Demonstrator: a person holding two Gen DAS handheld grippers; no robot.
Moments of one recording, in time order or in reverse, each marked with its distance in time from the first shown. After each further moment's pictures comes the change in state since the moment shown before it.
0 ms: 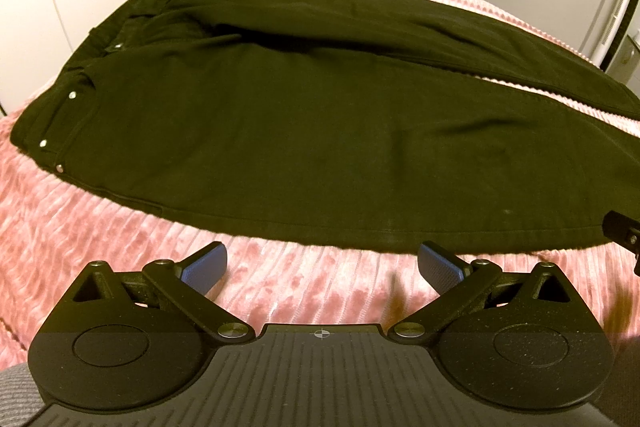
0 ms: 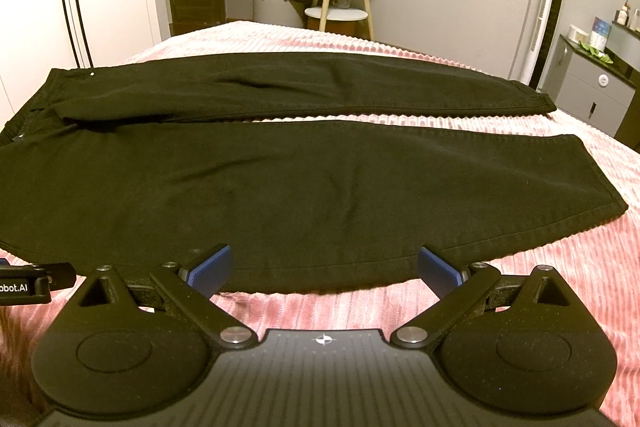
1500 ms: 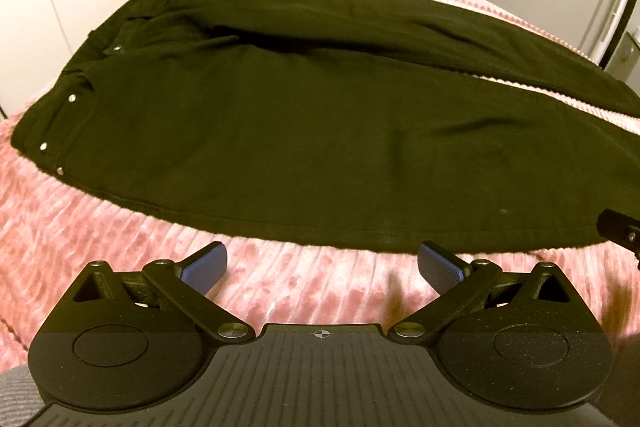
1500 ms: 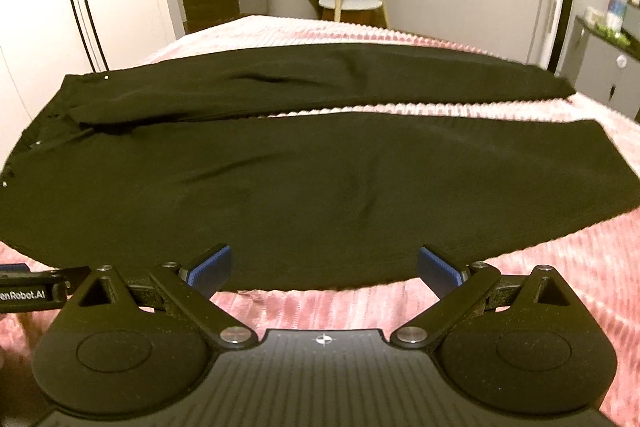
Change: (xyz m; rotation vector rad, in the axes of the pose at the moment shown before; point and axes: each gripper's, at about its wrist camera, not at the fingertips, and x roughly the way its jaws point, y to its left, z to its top) left arm -0.002 -0.002 0.004 0.004 0.009 0.001; right arm 0.010 -0.008 0.005 0.048 0.040 0.091
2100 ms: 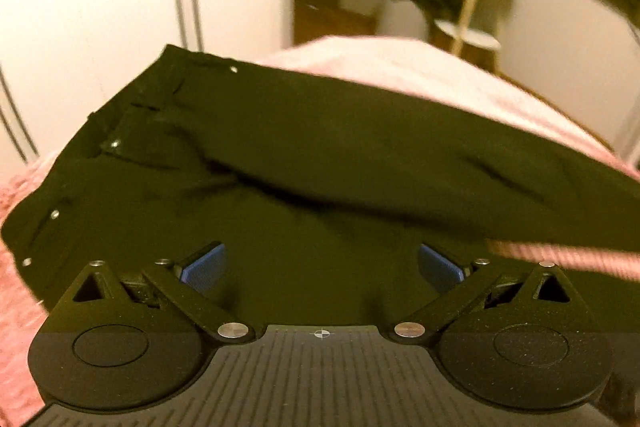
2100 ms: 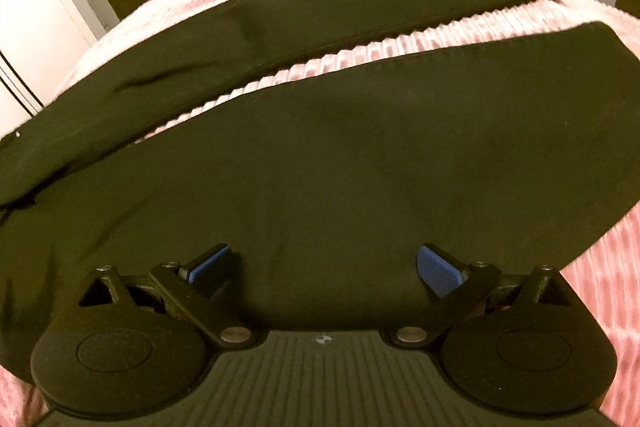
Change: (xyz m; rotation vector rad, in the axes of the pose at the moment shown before) left arm 0.056 -0.010 0.130 -0.158 -0.175 0.128; right arm 0.112 -0.067 0.042 0.249 0.178 -0.054
